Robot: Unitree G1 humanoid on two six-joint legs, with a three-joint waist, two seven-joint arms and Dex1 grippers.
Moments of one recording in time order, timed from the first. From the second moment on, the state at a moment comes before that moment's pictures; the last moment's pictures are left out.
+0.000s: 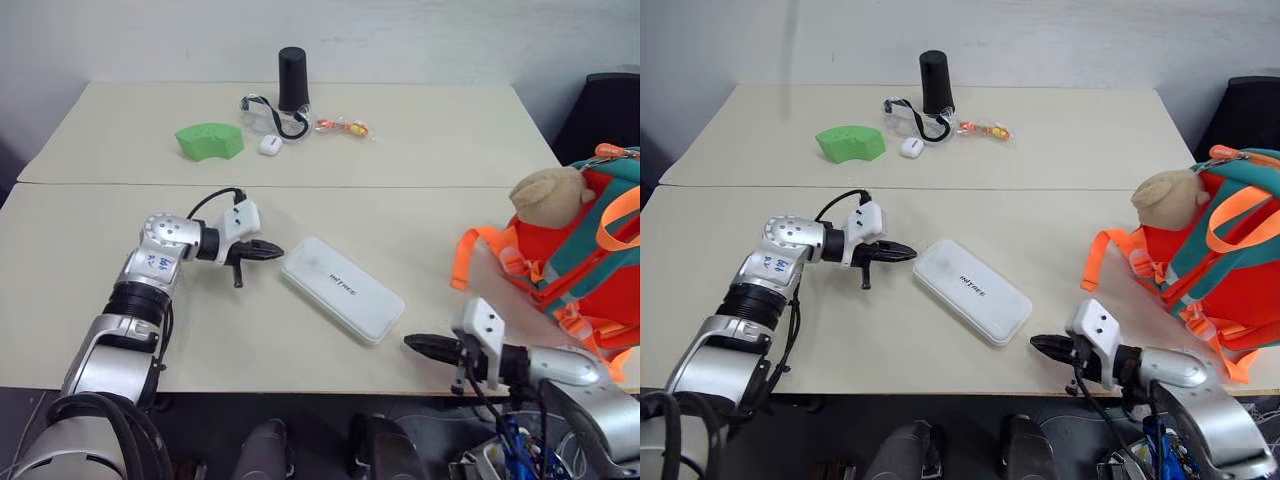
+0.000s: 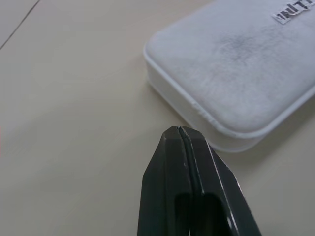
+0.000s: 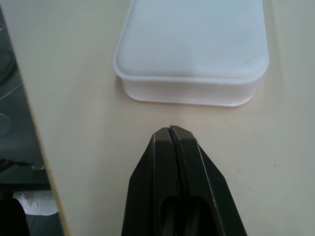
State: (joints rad) left arm -0.85 0.56 -0.19 0.68 -0.05 -0.01 -1.18; right arm 0.10 -0.74 -0.03 -0.41 0.40 0.46 0.89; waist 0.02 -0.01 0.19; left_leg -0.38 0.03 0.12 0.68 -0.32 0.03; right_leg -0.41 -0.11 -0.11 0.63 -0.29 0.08
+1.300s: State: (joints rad) left arm -0.57 0.64 0.06 0.01 -0.59 1.48 -1.00; right arm -0.12 -0.78 -0.05 -0.15 0.27 0.29 0.94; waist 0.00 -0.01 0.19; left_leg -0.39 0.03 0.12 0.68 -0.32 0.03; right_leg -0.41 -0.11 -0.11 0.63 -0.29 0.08
